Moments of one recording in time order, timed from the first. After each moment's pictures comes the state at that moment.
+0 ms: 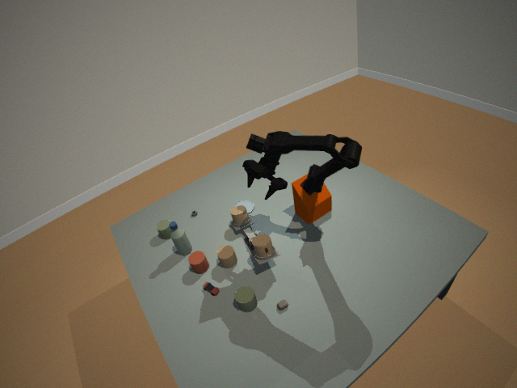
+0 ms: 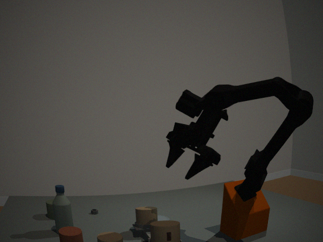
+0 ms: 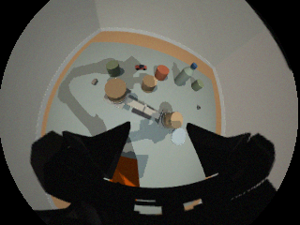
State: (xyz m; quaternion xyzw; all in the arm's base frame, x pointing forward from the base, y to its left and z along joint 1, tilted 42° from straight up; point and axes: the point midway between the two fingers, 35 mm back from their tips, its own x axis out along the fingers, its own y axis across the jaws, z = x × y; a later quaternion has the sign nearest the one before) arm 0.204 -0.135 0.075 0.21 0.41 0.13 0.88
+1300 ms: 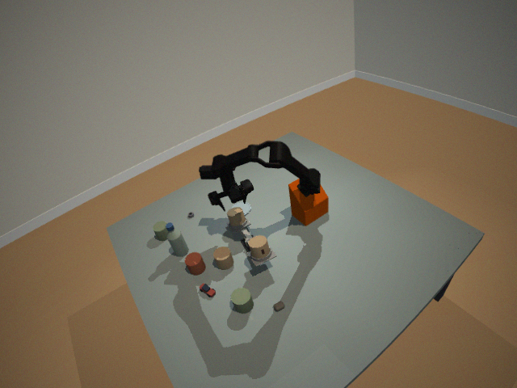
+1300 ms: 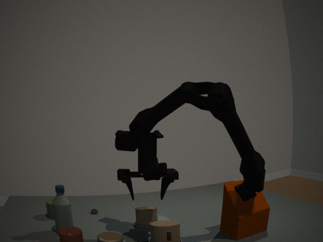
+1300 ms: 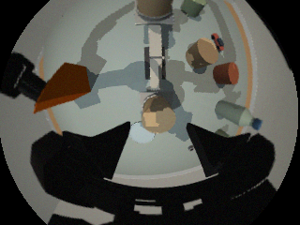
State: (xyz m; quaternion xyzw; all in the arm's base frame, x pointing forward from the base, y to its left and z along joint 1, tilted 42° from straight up) arm 0.269 -0.164 -0.076 -0.20 0.36 0.54 0.73
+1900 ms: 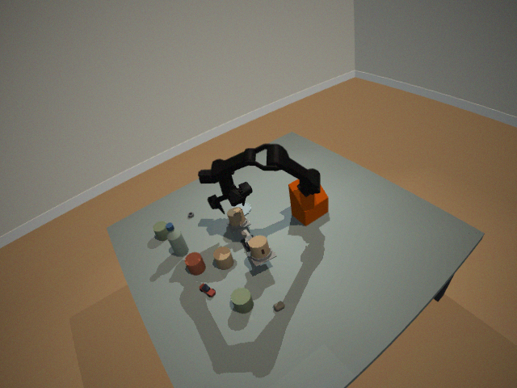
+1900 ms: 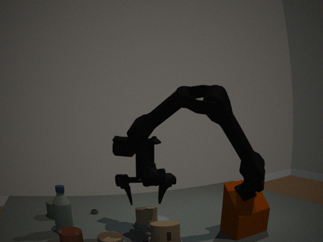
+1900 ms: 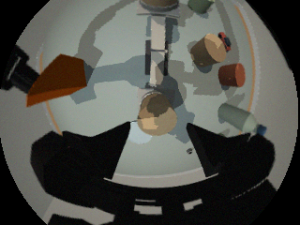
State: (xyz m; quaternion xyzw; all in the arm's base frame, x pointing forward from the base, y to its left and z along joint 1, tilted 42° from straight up) arm 0.275 -0.158 -0.094 -0.22 0.35 0.56 0.72
